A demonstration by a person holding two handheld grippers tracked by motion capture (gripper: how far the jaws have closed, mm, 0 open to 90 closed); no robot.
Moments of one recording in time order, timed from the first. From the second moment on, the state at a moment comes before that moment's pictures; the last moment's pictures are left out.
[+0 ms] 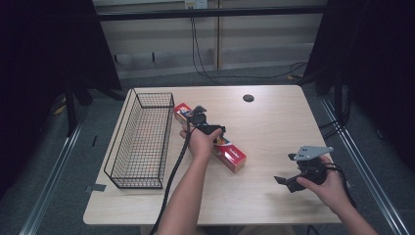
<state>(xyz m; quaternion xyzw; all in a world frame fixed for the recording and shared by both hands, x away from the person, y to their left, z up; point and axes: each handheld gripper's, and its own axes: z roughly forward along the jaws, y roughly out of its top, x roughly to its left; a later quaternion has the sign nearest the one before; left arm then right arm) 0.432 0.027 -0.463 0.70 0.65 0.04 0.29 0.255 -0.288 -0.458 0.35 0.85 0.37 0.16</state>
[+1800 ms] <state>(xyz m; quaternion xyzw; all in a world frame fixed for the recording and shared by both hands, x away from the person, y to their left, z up) 0.436 0.039 -0.440 0.73 0.65 0.00 0.21 0.253 -0.290 -0.456 0.35 0.85 0.37 0.16</state>
